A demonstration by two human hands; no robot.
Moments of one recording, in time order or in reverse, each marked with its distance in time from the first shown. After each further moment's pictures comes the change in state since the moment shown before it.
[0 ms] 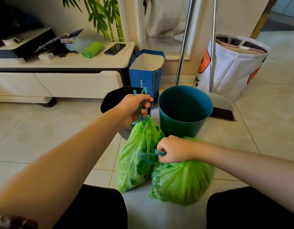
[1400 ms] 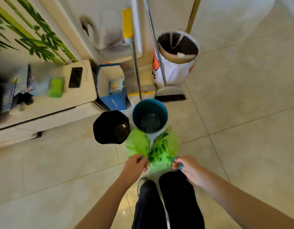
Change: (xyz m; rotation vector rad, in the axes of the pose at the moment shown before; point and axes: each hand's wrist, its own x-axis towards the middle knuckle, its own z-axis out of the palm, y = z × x) left_hand -0.126 0.209 0.079 0.687 -0.186 -0.394; right_hand -0.198 -0.069 -0.190 1.754 0.416 1.104
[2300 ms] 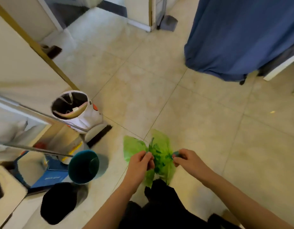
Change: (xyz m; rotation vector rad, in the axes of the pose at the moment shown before) left_hand -0.205 0.295 0.278 0.105 -0.412 0.293; right_hand -0.293 0.034 -0.338 0.080 0.388 -0.337
